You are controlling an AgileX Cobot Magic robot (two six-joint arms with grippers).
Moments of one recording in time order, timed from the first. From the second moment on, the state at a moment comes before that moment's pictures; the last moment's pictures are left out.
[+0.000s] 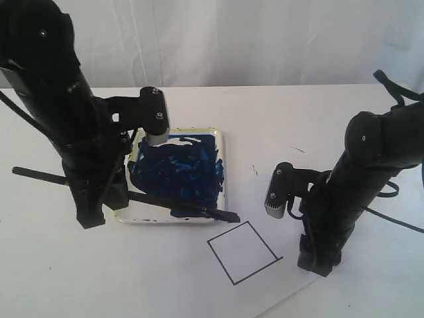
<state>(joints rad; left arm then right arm) -0.64 1.56 -1.25 -0.11 1.12 0.83 0.32 1.81 -0.90 0.25 0.66 -1.09</state>
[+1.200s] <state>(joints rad) -0.77 1.70 -1.33 0.02 1.08 0.65 0.32 1.81 -0.90 0.25 0.66 -1.09</state>
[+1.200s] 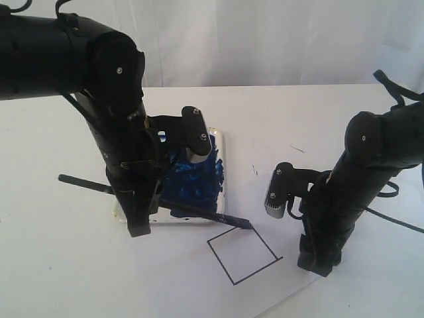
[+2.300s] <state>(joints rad) -0.77 1.74 -1.39 0.05 1.17 0.58 0.32 1.81 -0.90 0.25 0.66 -1.09</state>
